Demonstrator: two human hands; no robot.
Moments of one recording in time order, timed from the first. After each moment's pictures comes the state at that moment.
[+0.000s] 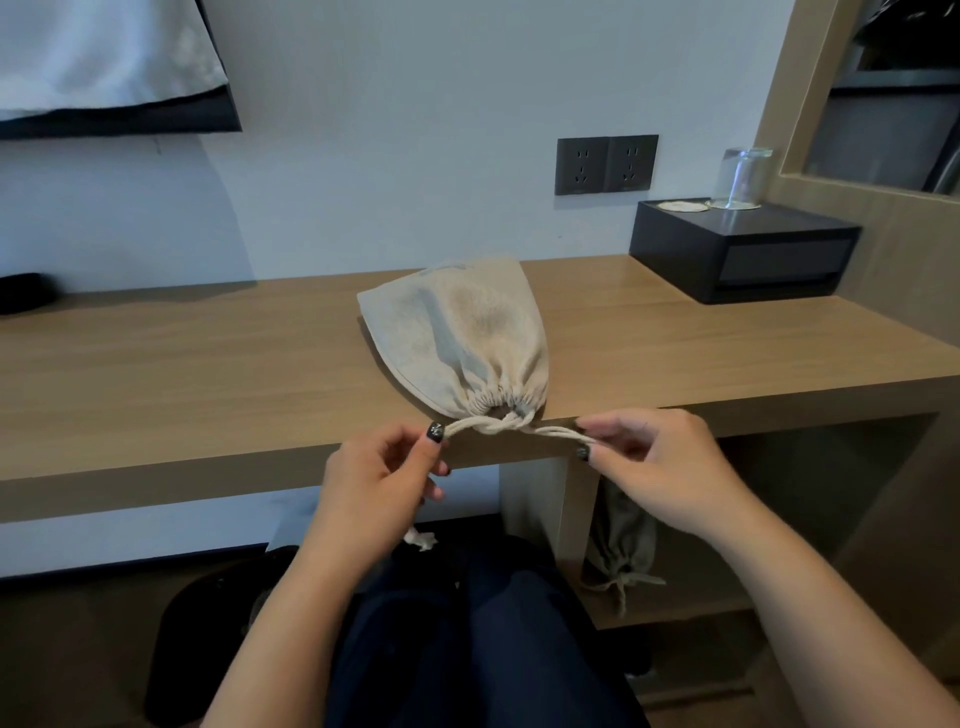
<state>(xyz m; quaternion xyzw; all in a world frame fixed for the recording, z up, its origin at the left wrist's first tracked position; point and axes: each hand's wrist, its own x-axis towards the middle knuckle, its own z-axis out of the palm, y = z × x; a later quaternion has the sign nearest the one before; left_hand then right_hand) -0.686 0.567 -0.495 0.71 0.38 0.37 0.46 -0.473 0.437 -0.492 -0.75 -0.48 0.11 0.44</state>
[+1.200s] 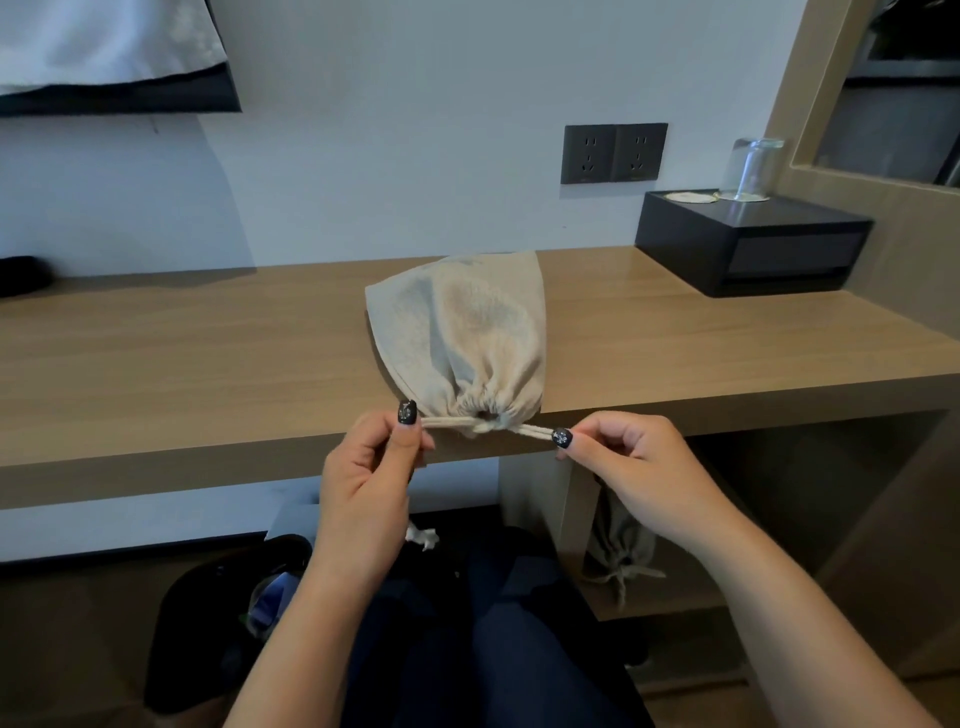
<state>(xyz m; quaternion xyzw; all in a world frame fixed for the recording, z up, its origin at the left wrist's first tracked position) -0.689 0.561 -0.510 0.66 0.27 0.51 0.49 -0.494 0.444 -0.494 -0.68 -0.52 0.19 0.49</state>
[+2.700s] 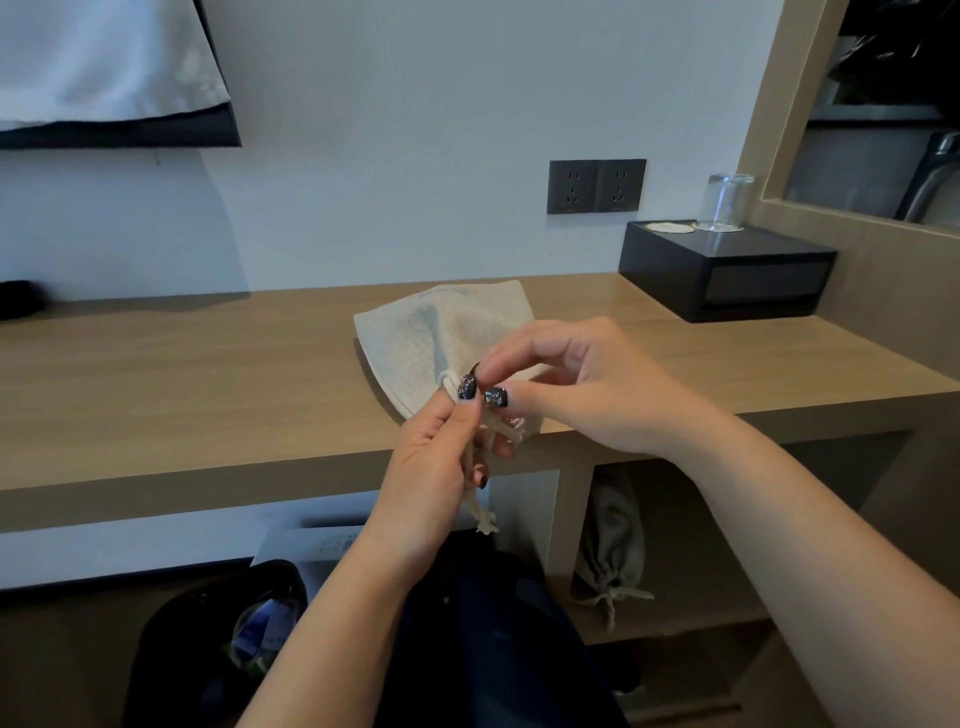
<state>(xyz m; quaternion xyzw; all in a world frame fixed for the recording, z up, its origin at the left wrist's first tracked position) -0.651 0.533 -0.463 0.62 0.19 0.41 0.64 -0.512 0.464 -0.400 -0.58 -0.64 0.20 0.47</state>
